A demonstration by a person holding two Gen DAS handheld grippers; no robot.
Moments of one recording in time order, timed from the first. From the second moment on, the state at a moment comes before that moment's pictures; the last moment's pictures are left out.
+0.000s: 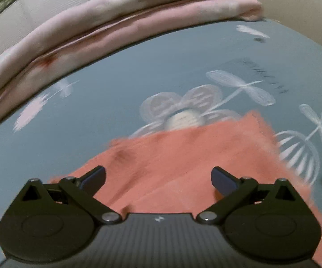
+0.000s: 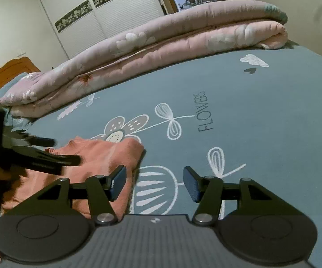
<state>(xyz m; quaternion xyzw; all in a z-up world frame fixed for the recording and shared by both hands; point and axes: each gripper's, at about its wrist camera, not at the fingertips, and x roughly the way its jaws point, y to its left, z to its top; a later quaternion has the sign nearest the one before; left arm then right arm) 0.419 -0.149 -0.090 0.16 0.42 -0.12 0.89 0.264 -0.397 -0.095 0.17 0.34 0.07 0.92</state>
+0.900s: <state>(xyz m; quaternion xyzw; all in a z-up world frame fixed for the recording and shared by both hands) 0.362 0.053 -0.119 -0.06 0.46 0.01 0.89 0.268 -0.364 -0.103 0.13 0.37 0.07 0.92</state>
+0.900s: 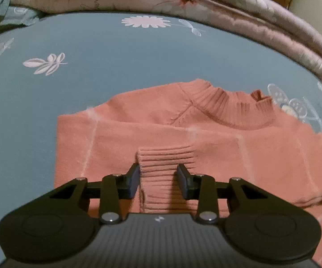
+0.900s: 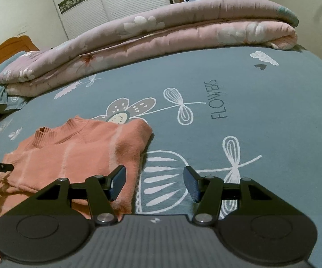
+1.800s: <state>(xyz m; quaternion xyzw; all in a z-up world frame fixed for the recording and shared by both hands) 0.415 -0.184 -0.109 0.06 0.44 -0.23 0.86 0.283 -0.309 -0.133 0.07 0.36 0.14 0.92</state>
